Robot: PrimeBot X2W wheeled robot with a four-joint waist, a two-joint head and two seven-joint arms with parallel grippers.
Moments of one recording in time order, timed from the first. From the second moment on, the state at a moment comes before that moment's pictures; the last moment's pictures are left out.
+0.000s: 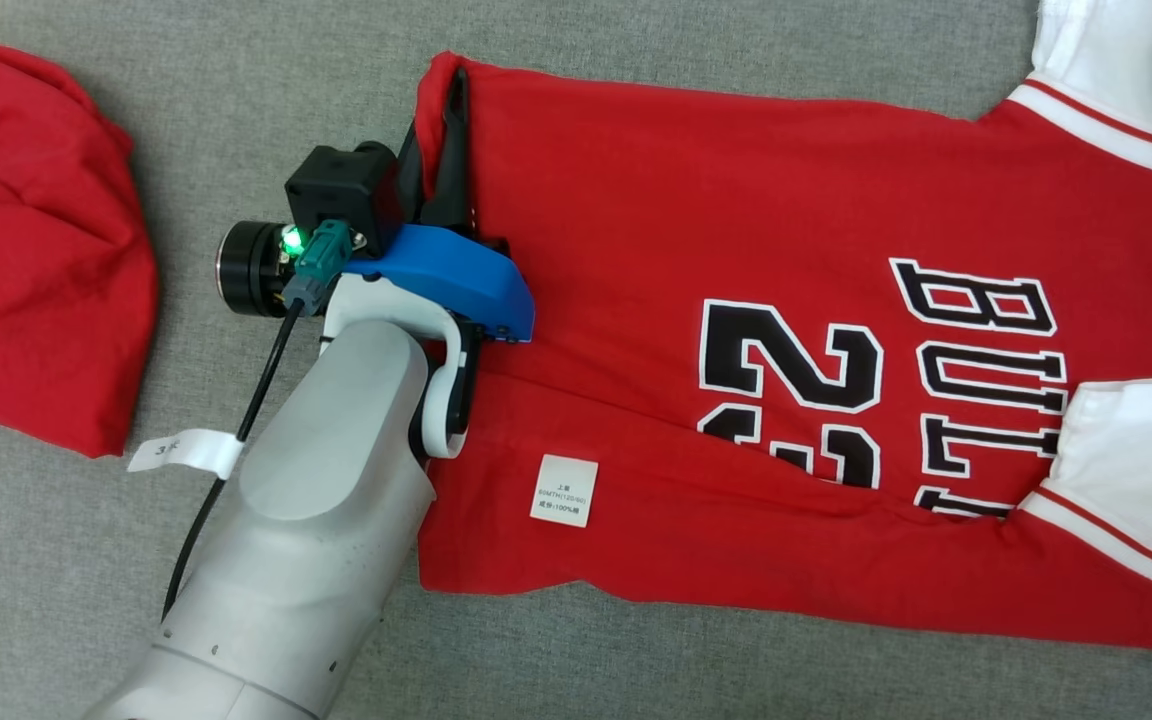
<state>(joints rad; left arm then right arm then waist) -0.83 0.04 -0.52 0.69 -0.50 0.15 -0.27 -1.23 -0.62 0.66 0.90 0.74 0.13 0.19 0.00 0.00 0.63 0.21</state>
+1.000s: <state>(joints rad) -0.49 0.13 -0.24 0.67 -0.31 0.08 -0.26 -0.75 -0.48 0.56 0.69 0.89 0.13 -0.26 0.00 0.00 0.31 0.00</state>
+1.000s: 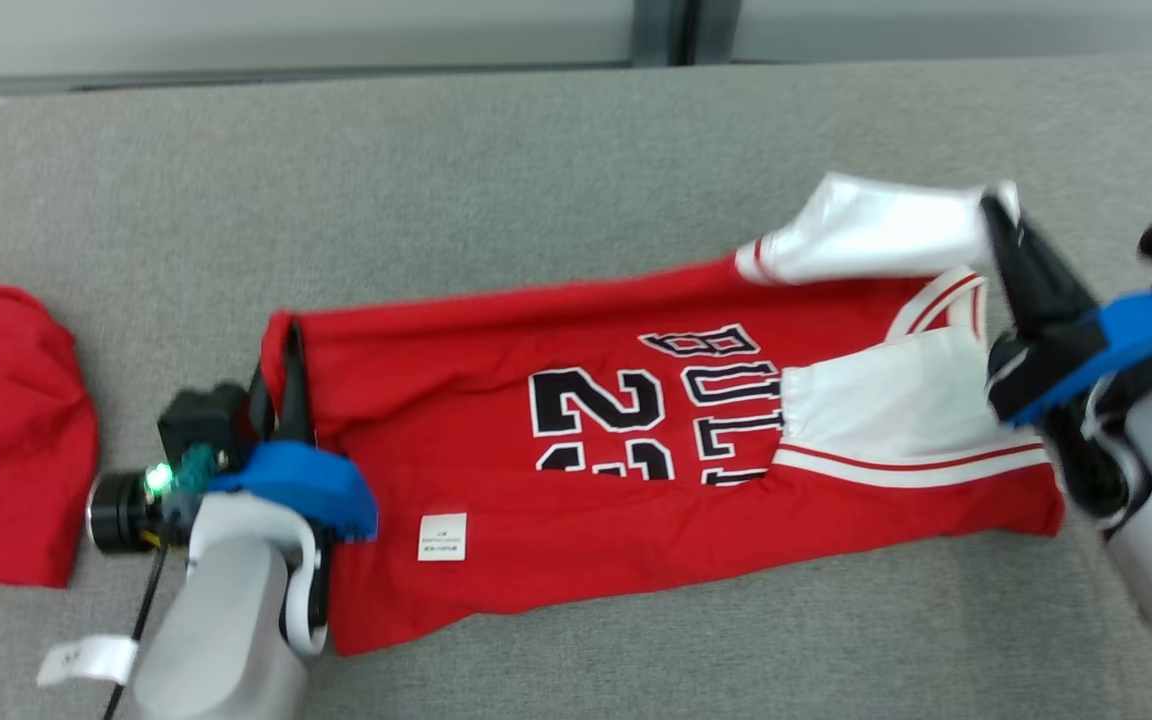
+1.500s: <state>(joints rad) -0.27 0.09 -0.16 0.67 -0.28 0.06 -0.26 -0.42 -0.35 0.40 0.68 0.83 0.13 -0.26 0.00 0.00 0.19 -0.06</state>
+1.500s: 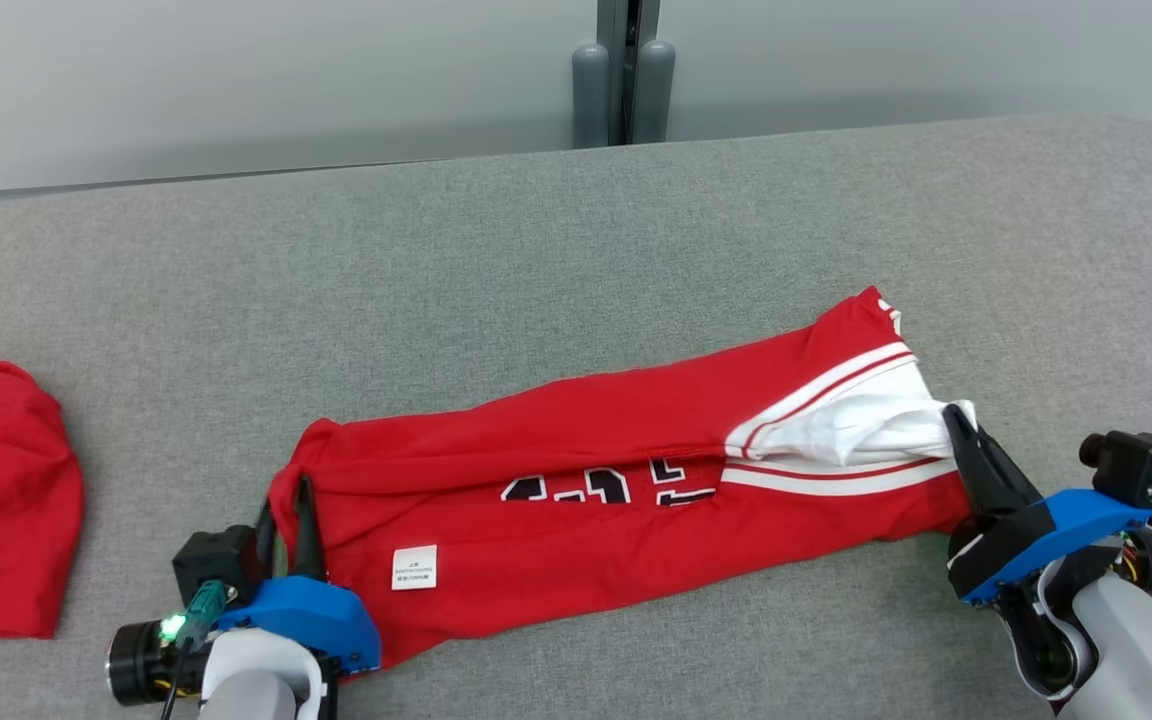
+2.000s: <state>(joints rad) -0.09 0.06 -0.13 0.46 -0.13 0.13 -0.26 -0.33 -0.22 0.17 0.60 0.31 0.13 -0.26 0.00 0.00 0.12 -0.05</state>
